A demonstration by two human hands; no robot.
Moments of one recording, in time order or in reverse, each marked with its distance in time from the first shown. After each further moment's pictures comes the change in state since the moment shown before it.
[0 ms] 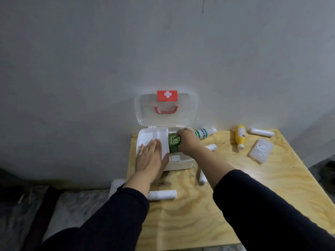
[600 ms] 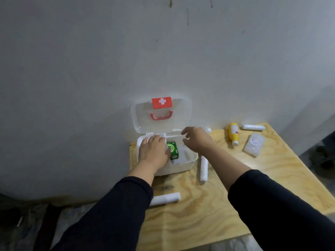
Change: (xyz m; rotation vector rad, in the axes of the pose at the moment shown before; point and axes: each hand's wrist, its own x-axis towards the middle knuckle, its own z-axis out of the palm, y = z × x) left_hand 0.018 0.009 -0.055 0.043 0.061 0.128; right_hand -0.012 0.014 -0.025 0.231 0.119 0.154
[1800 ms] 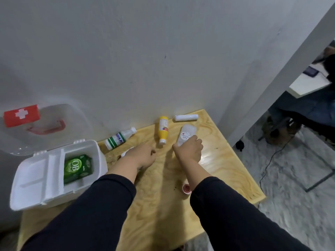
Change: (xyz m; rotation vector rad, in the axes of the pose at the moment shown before) left_hand 0.113 0.224 0.080 -0.132 -0.526 0.093; right_hand 0.014 0.264 -0.022 0.232 0.274 0.764
